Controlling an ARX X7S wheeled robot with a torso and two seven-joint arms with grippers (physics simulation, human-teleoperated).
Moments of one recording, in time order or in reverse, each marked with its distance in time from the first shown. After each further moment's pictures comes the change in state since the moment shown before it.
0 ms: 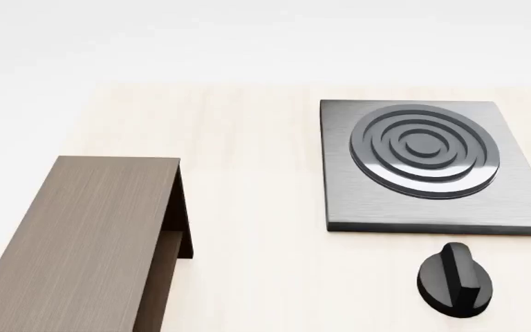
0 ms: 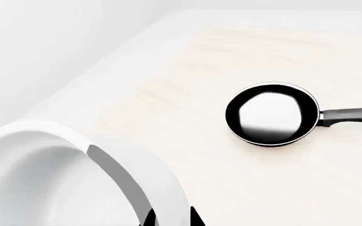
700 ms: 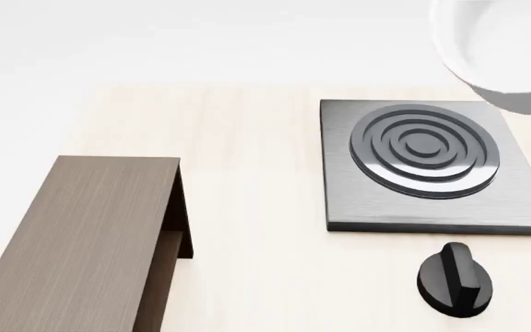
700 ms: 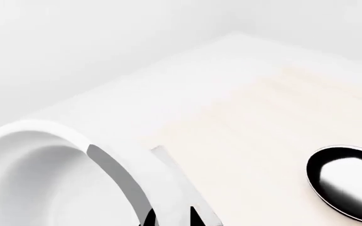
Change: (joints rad) left arm -0.006 -0.004 0.005 -0.012 -0.007 0.003 0.004; right arm 0.571 -0.259 -0.452 0.358 -0.304 0.123 -0.280
